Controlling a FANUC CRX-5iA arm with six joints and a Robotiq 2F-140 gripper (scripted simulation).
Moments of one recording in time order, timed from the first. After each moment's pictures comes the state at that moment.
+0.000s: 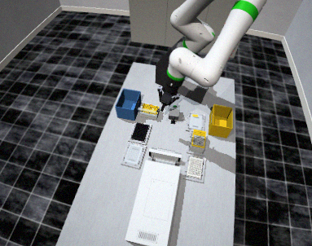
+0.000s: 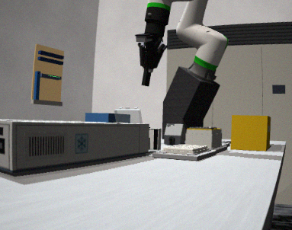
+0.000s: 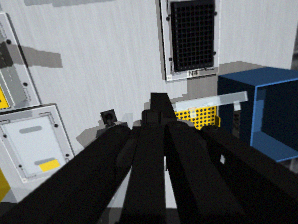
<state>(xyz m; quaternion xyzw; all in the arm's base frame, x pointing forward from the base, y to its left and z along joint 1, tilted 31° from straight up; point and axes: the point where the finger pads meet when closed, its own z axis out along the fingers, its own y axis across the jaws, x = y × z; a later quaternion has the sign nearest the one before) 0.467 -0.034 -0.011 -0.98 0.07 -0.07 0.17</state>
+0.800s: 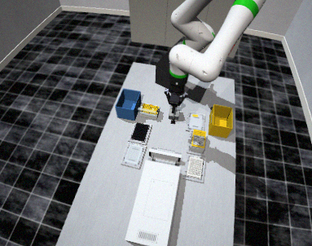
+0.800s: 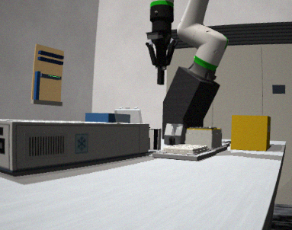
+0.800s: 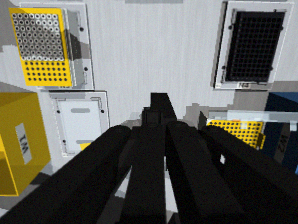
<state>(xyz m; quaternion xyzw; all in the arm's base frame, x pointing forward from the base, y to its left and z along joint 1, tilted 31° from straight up) 0.465 0.017 0.021 -0.96 0.00 -0.09 0.25</state>
